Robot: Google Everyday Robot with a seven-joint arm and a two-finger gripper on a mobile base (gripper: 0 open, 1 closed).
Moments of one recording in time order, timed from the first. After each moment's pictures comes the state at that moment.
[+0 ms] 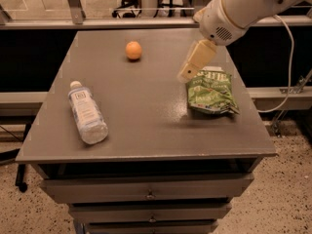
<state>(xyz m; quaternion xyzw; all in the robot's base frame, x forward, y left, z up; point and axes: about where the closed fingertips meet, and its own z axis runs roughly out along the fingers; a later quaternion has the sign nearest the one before) 0.598 -0.092 0.952 -0.59 0.73 0.06 0.34</state>
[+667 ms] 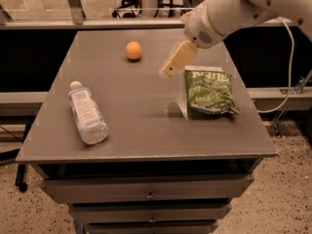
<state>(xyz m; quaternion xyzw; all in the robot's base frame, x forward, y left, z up) 0.630 -0.058 0.939 -0.57 0.72 0.10 0.39</state>
